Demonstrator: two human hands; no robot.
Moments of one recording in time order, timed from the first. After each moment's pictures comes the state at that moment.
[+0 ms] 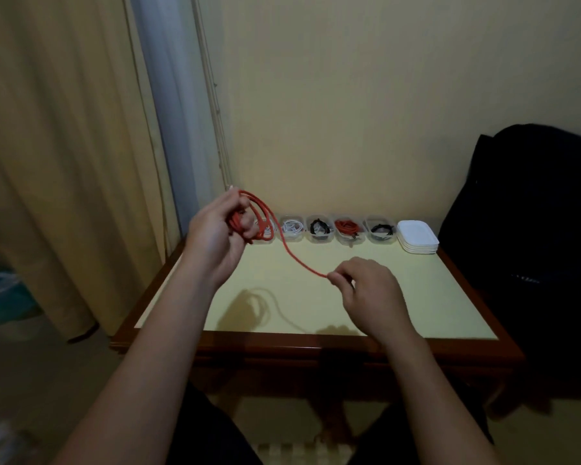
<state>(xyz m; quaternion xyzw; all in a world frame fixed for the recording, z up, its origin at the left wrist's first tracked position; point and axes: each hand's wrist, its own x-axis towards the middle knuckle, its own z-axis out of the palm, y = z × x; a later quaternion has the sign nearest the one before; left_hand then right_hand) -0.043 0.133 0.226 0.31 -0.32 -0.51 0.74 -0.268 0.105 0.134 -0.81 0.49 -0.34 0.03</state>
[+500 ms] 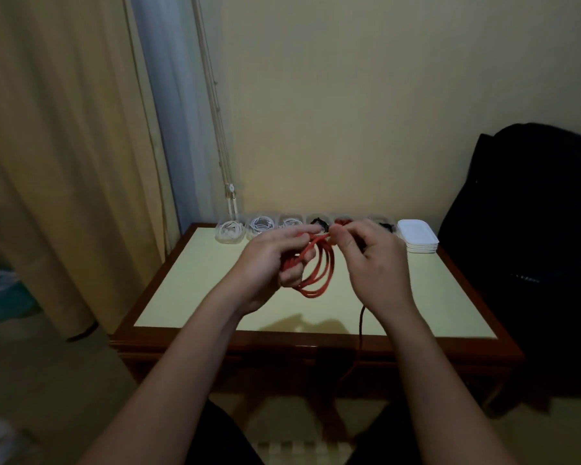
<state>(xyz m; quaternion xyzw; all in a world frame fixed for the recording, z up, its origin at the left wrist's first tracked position) -0.090 0.154 0.207 0.39 -0.46 -0.59 0.54 -0.255 0.120 0.187 -0.72 0.39 -0.56 0.15</state>
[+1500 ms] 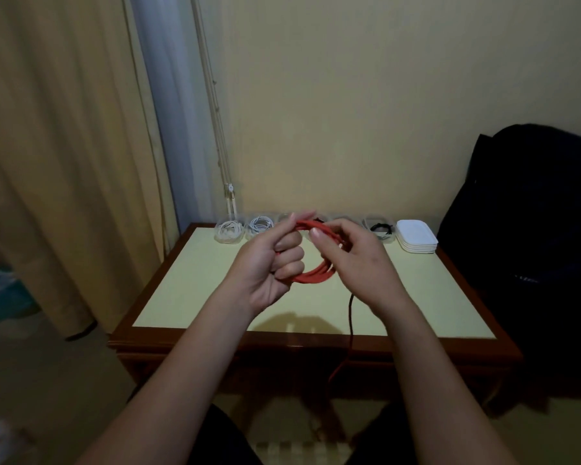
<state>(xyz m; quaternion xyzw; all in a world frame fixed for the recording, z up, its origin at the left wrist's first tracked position) -0.092 0.146 0.206 0.24 -0.31 -0.71 0.59 -0.246 0.116 0.192 -0.71 0.40 -0.47 0.35</state>
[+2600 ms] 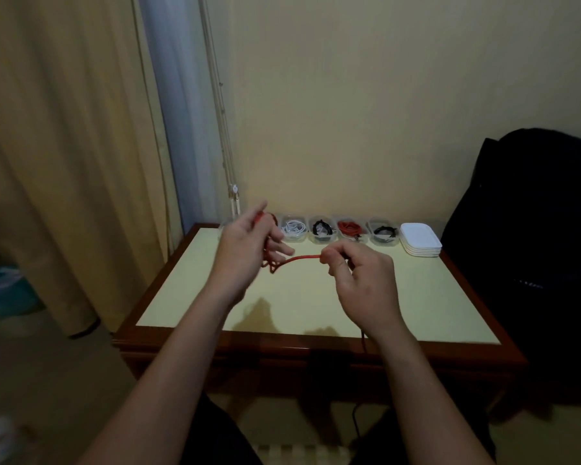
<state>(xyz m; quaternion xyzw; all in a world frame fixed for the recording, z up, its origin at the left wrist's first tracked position) -0.068 0.154 0.211 0.49 -0.45 -0.39 0.65 -0.244 0.128 0.168 -0.74 0.40 -0.52 0.14</state>
